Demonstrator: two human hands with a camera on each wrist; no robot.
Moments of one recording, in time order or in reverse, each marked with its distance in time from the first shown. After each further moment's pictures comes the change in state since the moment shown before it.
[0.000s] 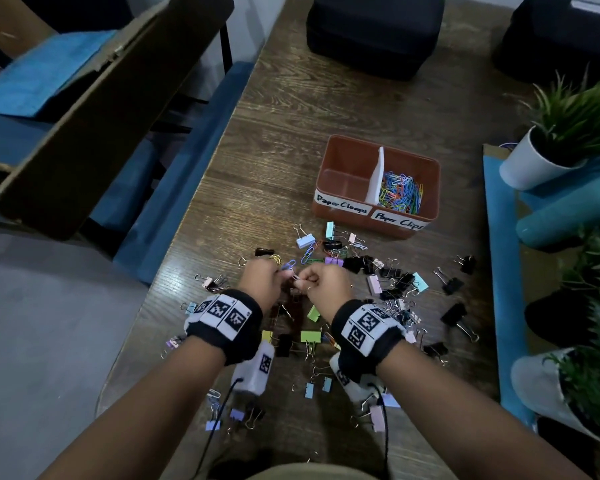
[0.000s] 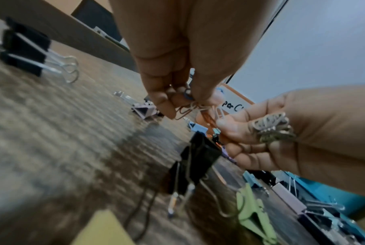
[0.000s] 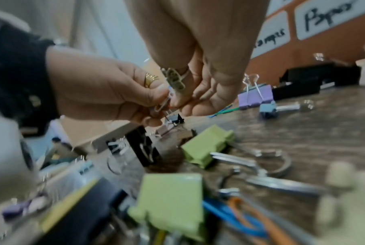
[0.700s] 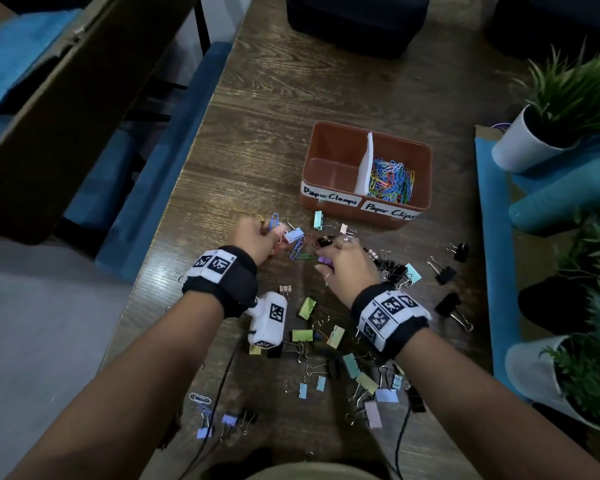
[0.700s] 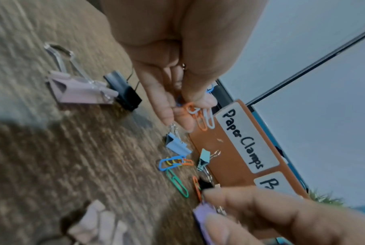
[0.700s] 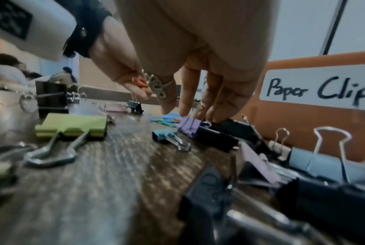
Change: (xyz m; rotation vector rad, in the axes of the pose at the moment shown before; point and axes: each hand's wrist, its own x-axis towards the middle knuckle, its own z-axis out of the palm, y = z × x) left_hand 0.062 0.008 -0.007 -0.477 0.045 -0.173; right_hand 0.013 0.018 -0.049 -0.617 -0.022 -0.104
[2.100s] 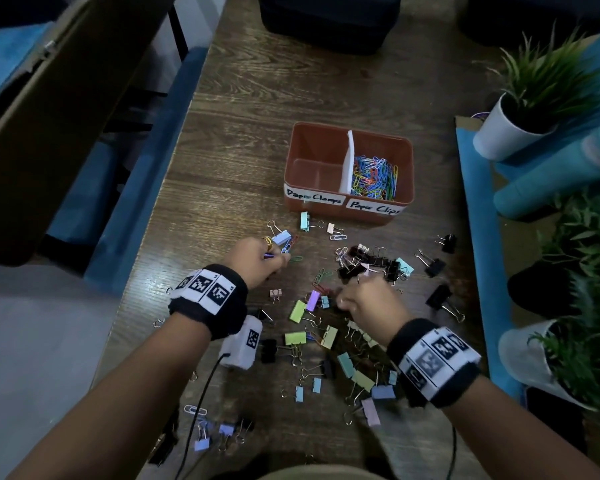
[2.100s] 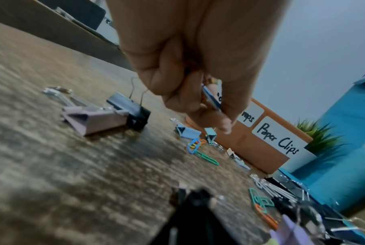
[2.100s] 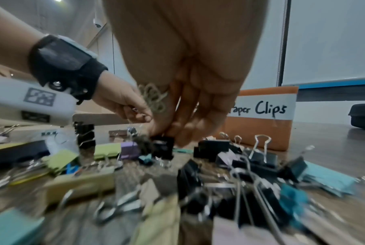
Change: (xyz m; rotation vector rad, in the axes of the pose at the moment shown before) left_hand -0.015 -0.006 0.006 0.380 -0.232 0.211; right_hand -0.058 0.034 -0.005 0.062 -0.132 -0.075
